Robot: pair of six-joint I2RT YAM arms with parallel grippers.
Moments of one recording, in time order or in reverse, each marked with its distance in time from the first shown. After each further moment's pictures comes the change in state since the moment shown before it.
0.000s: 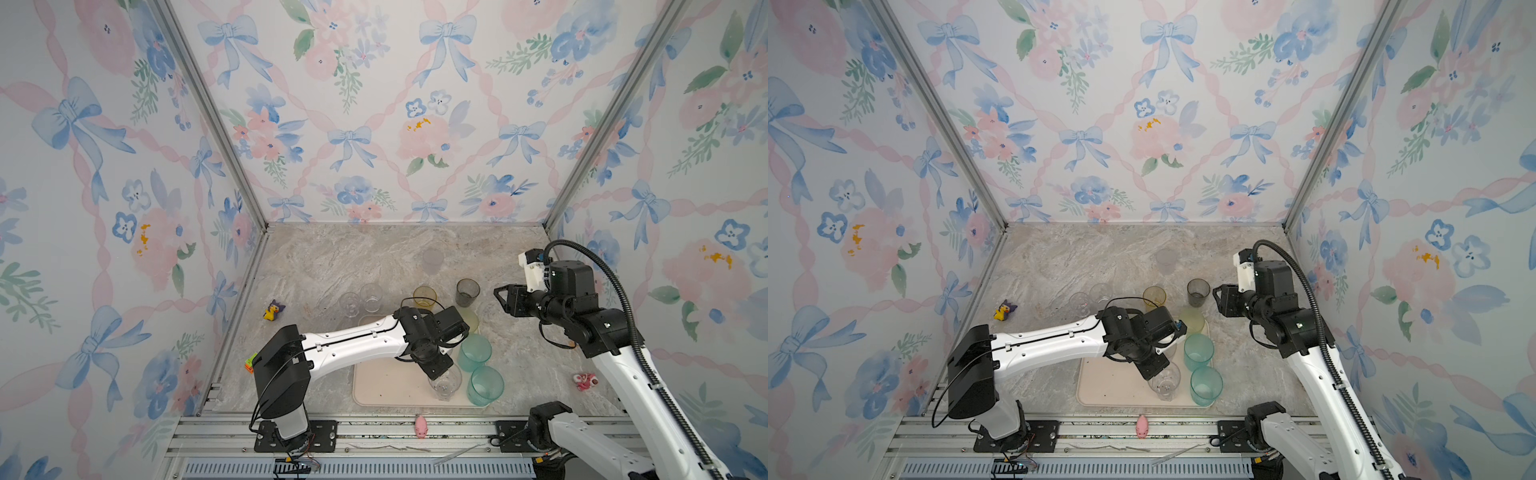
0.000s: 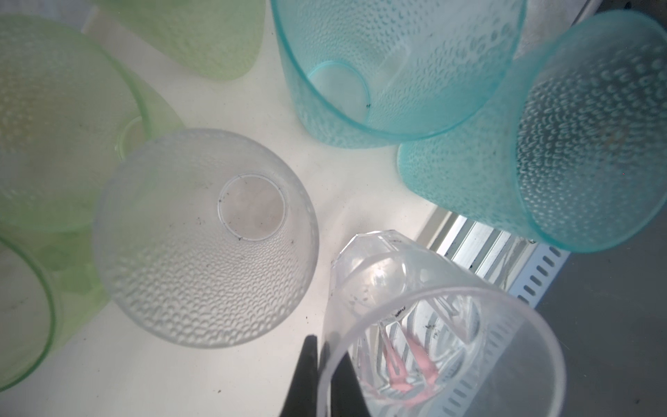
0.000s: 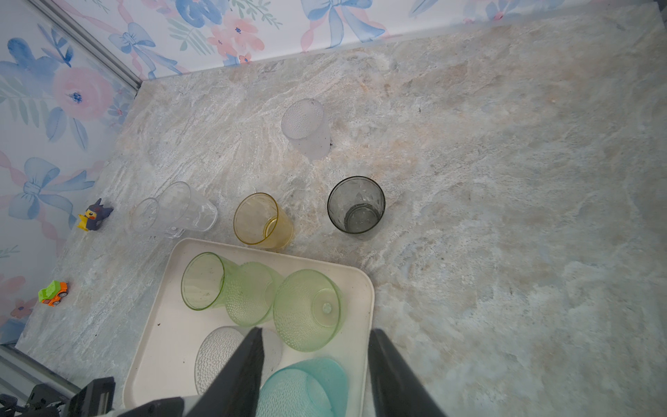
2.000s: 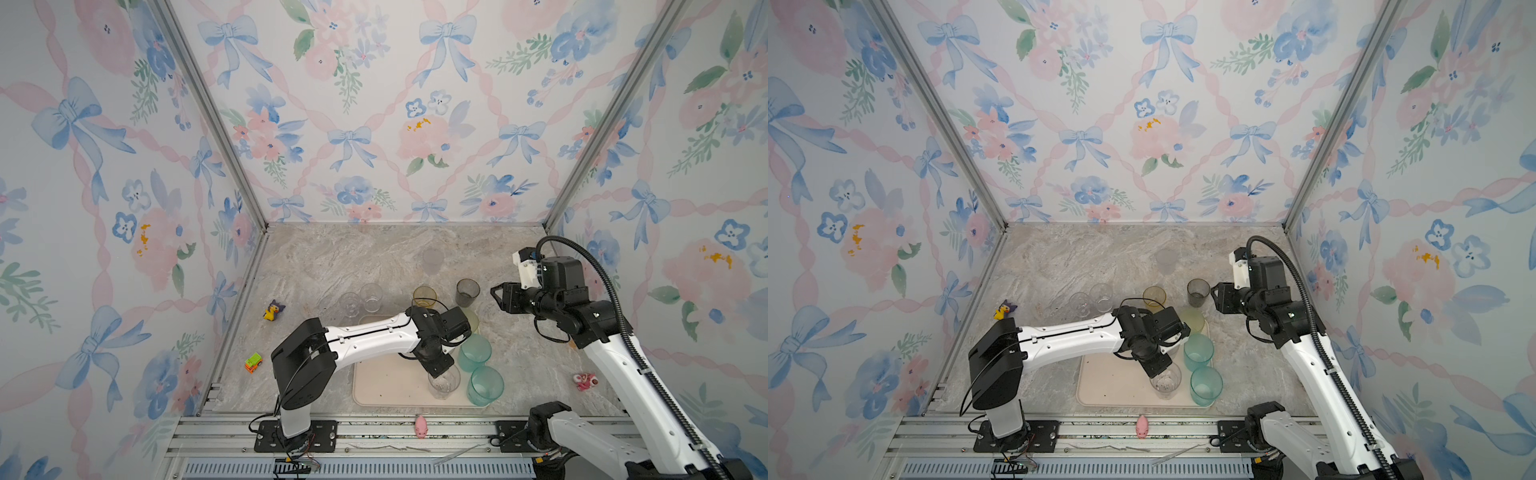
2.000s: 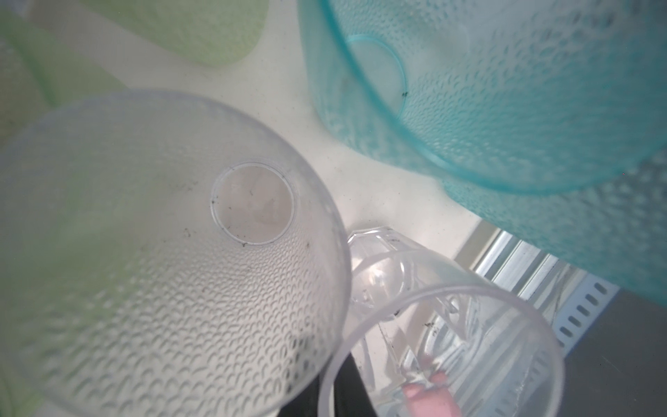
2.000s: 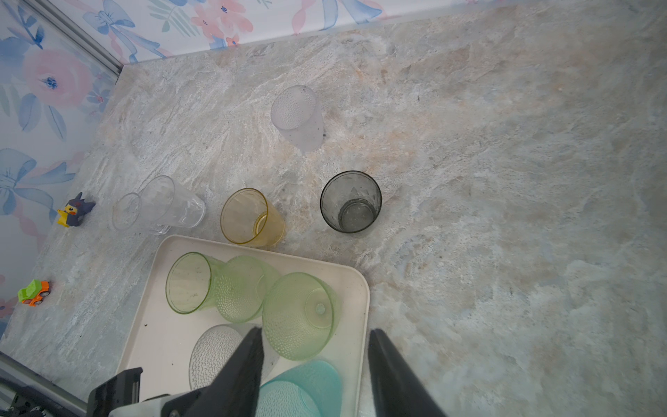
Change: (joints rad) left arm 0.017 0.106 0.031 0.003 -0.021 0.037; right arm 0.000 0.066 0.000 0.015 0.006 -0.013
